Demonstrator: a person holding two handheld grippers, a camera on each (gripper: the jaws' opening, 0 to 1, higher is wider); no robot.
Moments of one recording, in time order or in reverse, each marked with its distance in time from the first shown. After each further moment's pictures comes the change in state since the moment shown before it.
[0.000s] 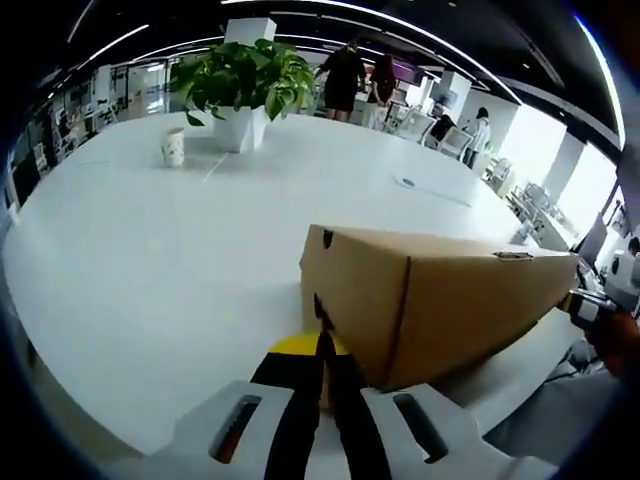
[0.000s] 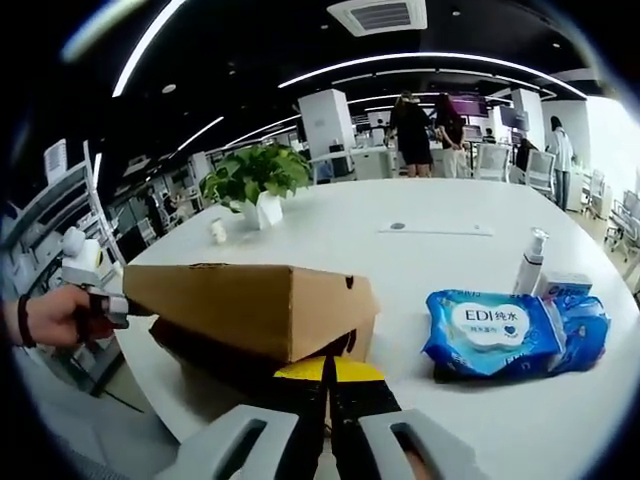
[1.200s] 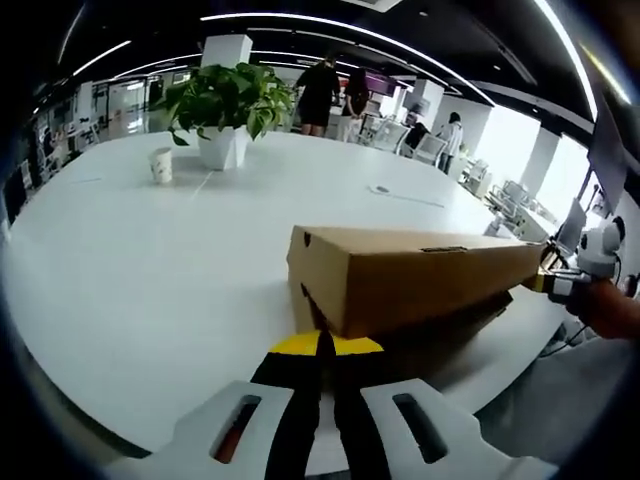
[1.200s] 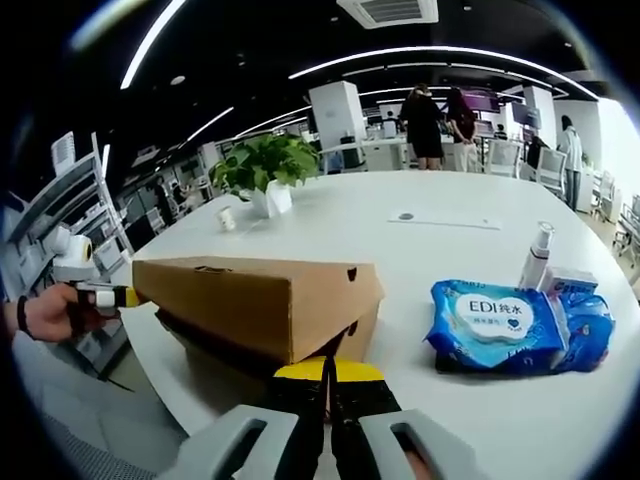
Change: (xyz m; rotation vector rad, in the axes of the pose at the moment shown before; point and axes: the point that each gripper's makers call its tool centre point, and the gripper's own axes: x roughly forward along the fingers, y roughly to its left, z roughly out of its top) left arm -0.026 -0.001 -0.007 0.070 -0.052 -0.053; right arm -0.004 -0.002 -0.014 -0.024 0.048 0.039
